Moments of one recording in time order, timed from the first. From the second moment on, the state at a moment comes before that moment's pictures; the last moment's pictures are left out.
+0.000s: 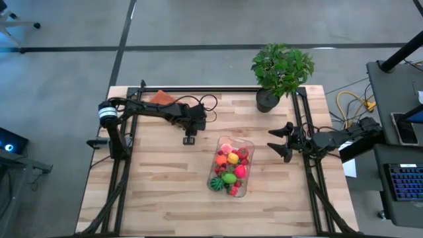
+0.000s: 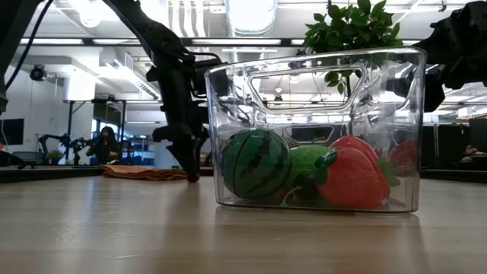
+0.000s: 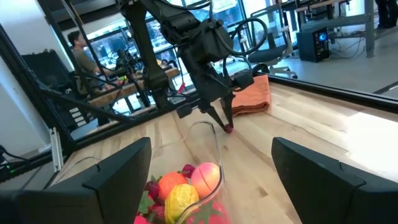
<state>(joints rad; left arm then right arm) 0.33 1.78 1.08 -0.53 0.00 0.41 0.35 0.09 0.01 0.06 0.58 0.34</state>
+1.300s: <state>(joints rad) -0.05 1.77 1.49 -0.28 0.05 -0.24 0.35 0.09 0.01 0.06 0.58 0.34</state>
